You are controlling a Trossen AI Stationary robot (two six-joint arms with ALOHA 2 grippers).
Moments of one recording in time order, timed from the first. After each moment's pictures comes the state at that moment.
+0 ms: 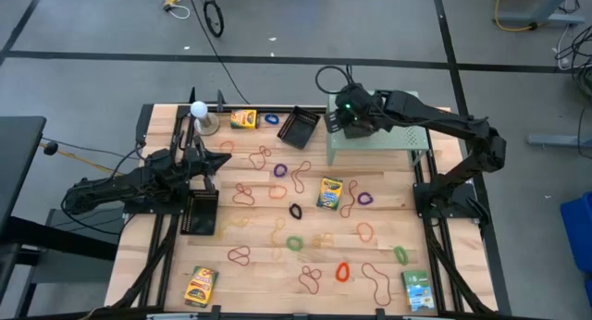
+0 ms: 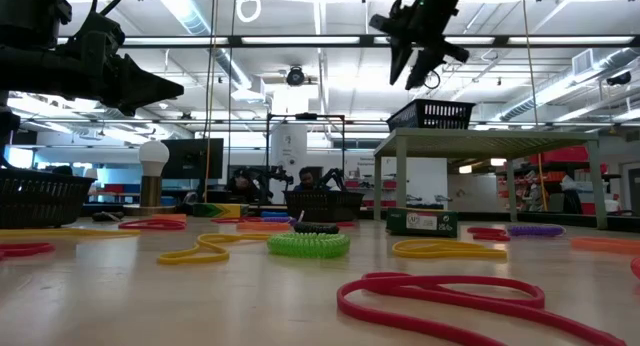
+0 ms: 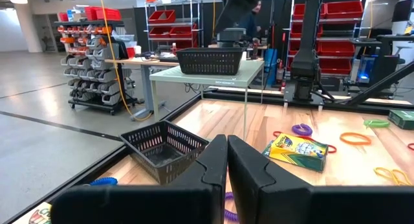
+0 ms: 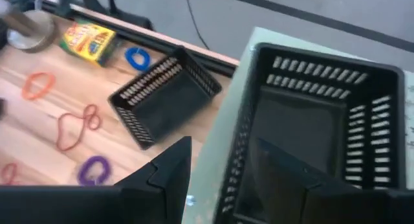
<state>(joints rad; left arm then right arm) 0.22 0.01 0.01 0.06 -0.16 0.05 -0.35 1.54 1.54 -0.97 0.39 0.70</state>
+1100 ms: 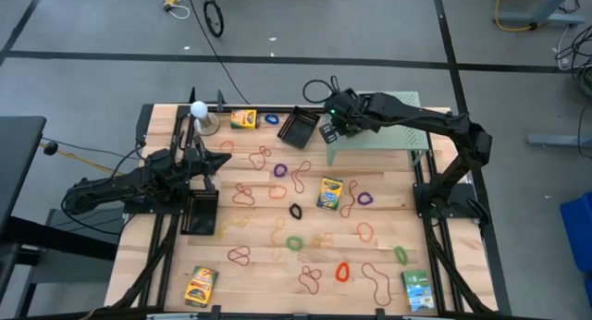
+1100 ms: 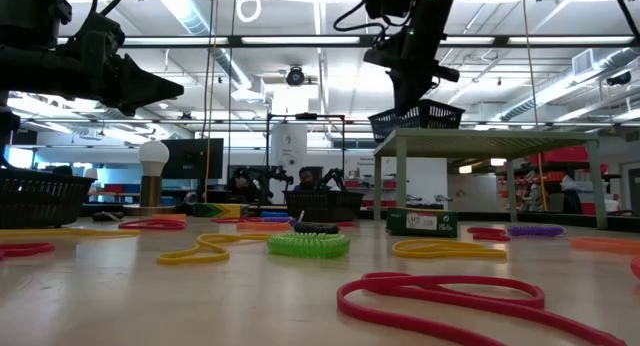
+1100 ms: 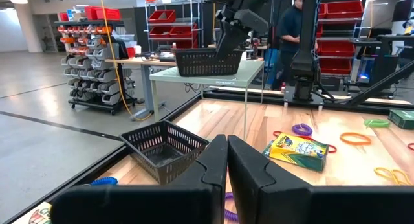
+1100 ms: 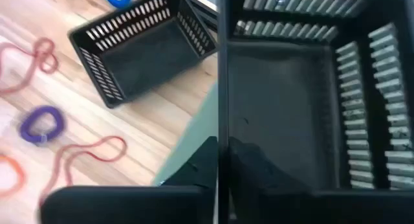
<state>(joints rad) 0.22 0.01 0.01 0.06 -0.16 0.05 -0.37 1.66 1.54 -1.04 0.35 0.54</state>
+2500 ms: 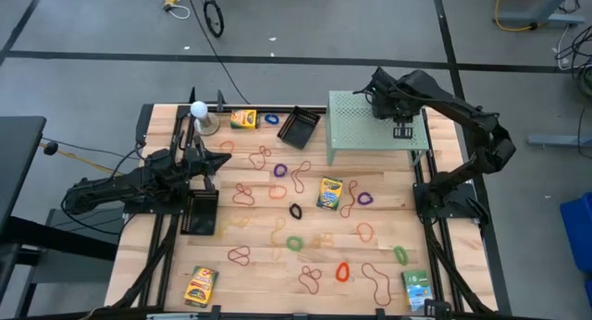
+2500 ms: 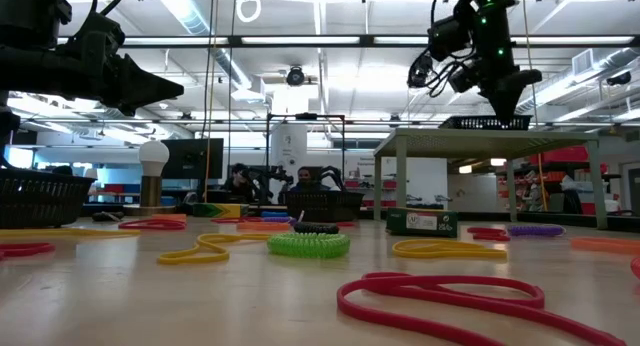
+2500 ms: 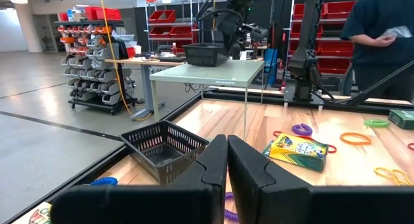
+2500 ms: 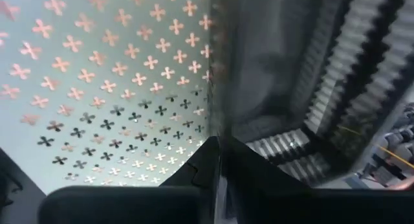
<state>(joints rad) 0.22 0.01 0.01 0.06 -0.16 0.05 -0.76 1.49 1.39 -1.43 0.47 -0.67</state>
